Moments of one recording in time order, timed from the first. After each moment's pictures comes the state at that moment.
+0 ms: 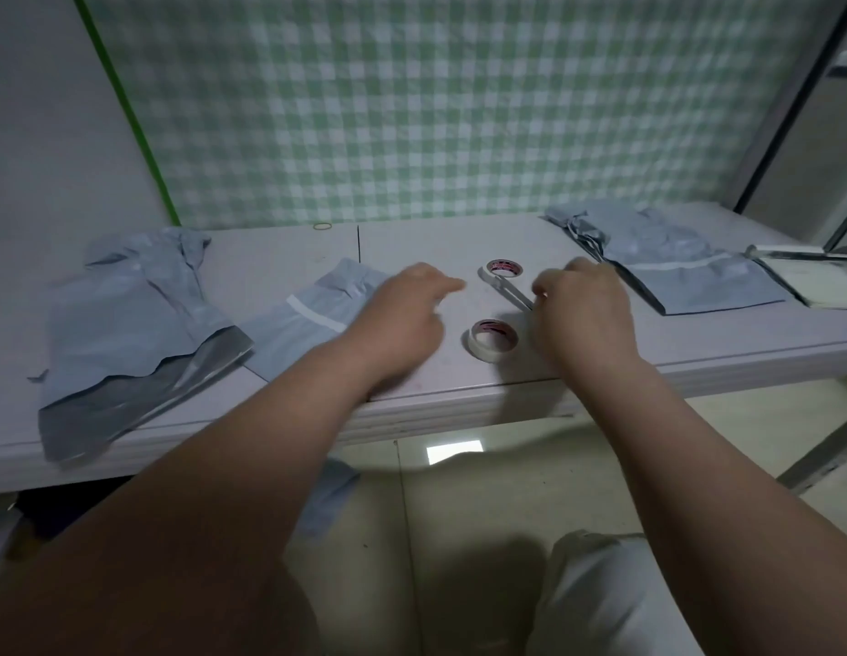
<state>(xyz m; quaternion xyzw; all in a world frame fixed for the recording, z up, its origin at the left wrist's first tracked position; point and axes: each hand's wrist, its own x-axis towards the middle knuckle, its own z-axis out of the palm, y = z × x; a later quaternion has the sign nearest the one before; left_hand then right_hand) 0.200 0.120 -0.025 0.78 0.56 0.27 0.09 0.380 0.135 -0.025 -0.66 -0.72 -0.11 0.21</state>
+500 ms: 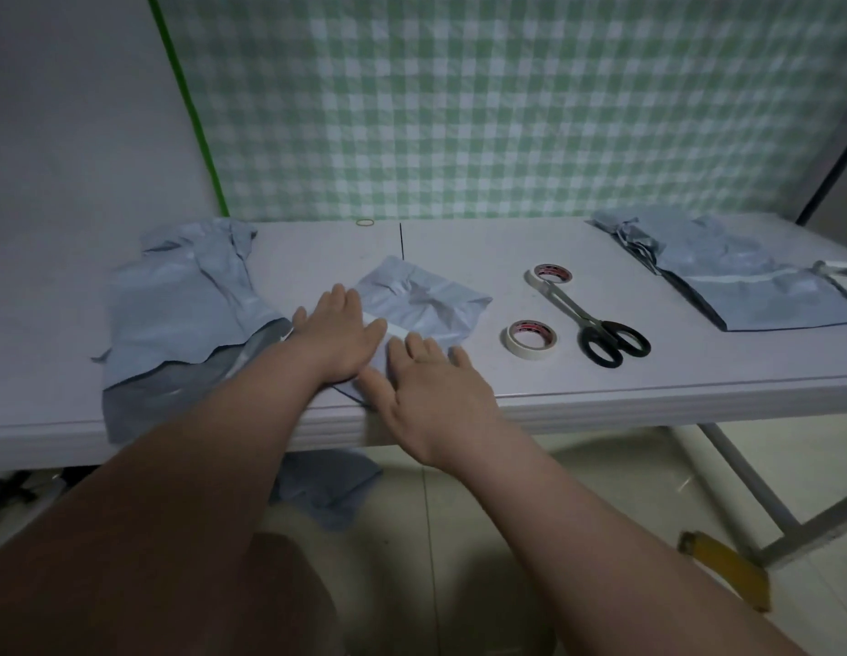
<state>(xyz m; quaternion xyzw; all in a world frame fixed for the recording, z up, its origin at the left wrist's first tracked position) 0.095 0.132 -0.063 0.64 0.76 0.01 0.10 0.245 0.081 -0.066 -0.47 -0.88 0.09 0.06</state>
